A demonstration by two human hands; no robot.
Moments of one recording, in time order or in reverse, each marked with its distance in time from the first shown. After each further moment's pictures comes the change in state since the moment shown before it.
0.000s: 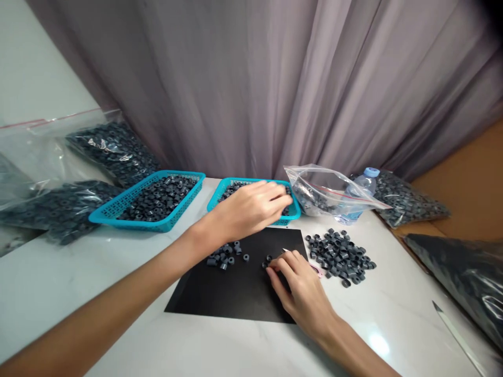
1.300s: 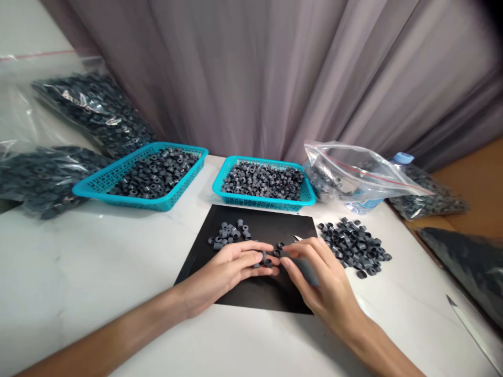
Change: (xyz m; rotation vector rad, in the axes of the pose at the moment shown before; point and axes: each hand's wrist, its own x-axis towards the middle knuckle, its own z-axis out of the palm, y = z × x) left_hand -0.120 0.048 0.063 -1.704 0.002 -1.047; right_hand -0.001 -0.009 -0.017 0.150 0.022 0.029
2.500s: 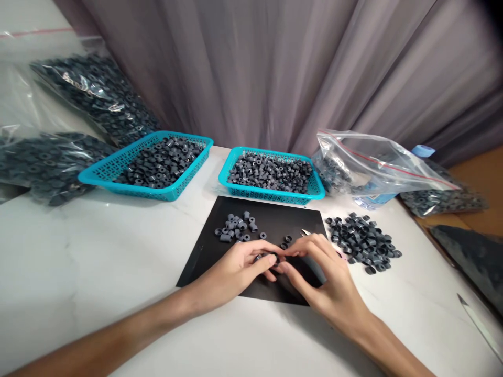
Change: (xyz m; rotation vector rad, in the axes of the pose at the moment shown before) left_hand 0.001 -0.012 0.005 0.341 0.010 0.136; right_hand -0.001 -0.006 0.002 0.154 -0.077 0.066
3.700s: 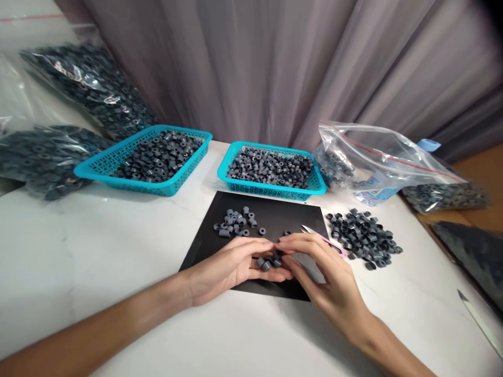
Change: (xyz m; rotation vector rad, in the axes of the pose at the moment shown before) left_hand 0.000 0.007 -0.001 -0.575 -0.122 -0.169; right_hand -0.003 0.000 0.001 0.095 0.007 -0.080
